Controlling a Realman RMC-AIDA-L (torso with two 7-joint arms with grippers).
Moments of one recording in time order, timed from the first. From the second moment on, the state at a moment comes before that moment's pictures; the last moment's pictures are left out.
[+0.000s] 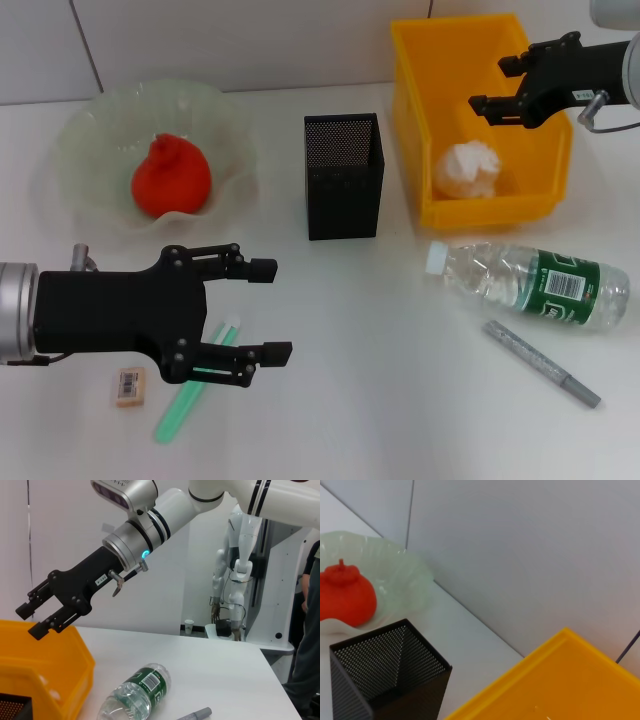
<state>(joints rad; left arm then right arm) -0.46 -2.07 1.04 0.87 1.79 1.75 -1.33 0.53 2.08 -1.00 -1.27 -2.35 -1.12 1.88</state>
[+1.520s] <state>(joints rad) -0.46 -2.07 1.04 0.86 1.79 1.74 -1.32 0.33 2.09 -0.91 -1.54 -1.97 -1.68 1.81</state>
